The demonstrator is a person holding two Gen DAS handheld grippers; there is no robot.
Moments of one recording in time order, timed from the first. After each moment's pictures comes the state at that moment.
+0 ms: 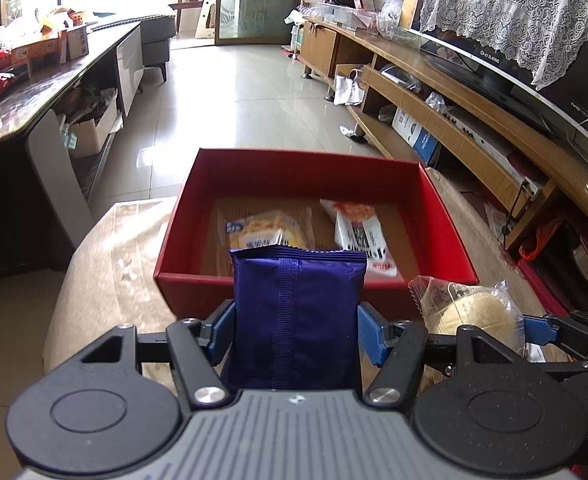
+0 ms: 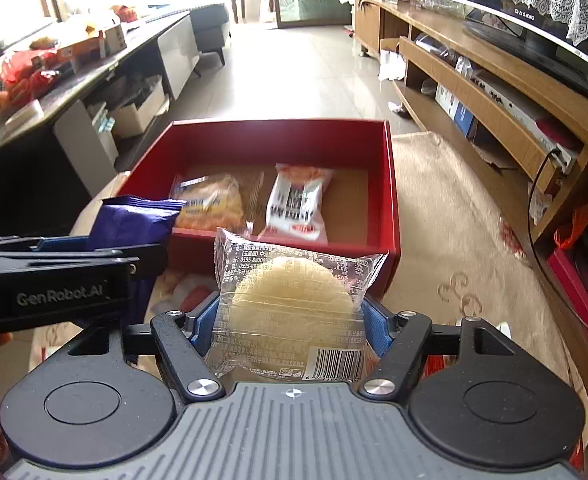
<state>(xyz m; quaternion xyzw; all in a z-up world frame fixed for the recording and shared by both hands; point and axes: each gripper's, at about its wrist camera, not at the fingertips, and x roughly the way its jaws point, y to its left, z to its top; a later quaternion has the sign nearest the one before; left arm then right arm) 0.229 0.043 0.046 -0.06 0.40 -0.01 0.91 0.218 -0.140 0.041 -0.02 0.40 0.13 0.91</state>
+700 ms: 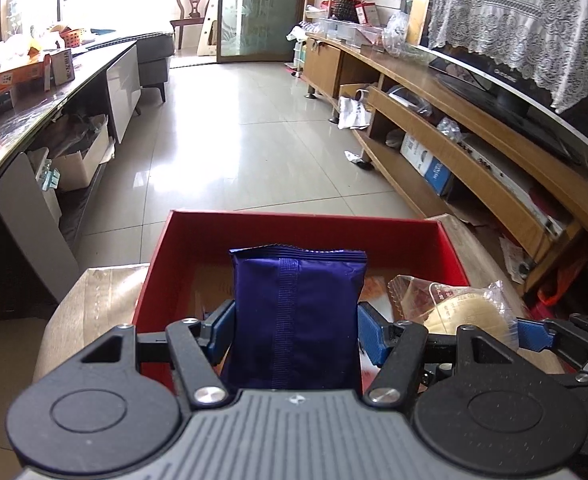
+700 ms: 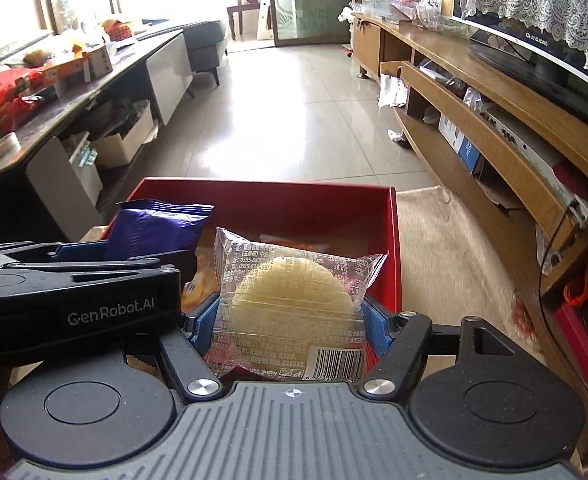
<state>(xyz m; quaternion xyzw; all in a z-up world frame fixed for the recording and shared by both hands) 0.317 0.033 0.046 -0.06 0.38 0.00 0.92 0.292 -0.129 0.048 -0.03 0.38 0.12 0.92</state>
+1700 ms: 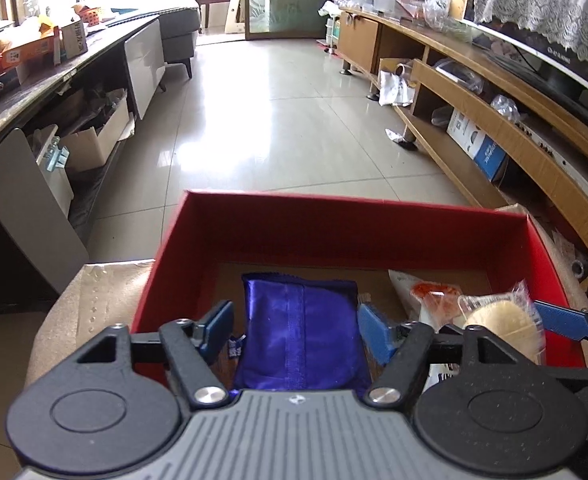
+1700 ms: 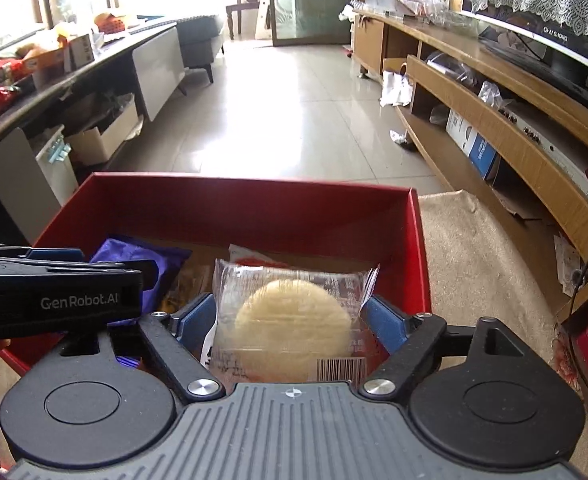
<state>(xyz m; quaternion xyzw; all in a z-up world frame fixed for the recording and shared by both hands) 0.369 0.053 -0.002 -0.05 0.41 0.05 0.91 0.343 -0.125 0.005 -0.04 0.37 0.12 0.92</state>
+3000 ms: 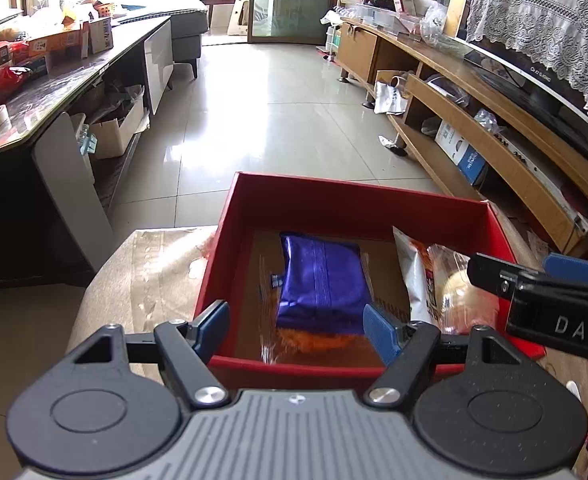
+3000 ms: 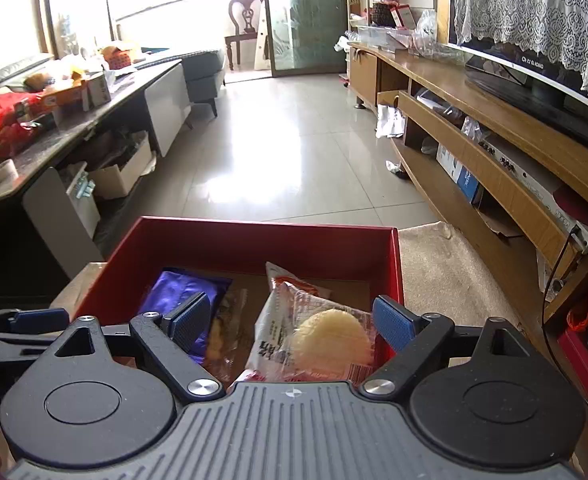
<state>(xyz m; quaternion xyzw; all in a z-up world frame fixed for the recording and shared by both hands) 0.286 0.080 0.035 -0.07 0.41 0.03 0.91 0.295 -0.126 0.056 -0.02 0.33 0.12 0.93</state>
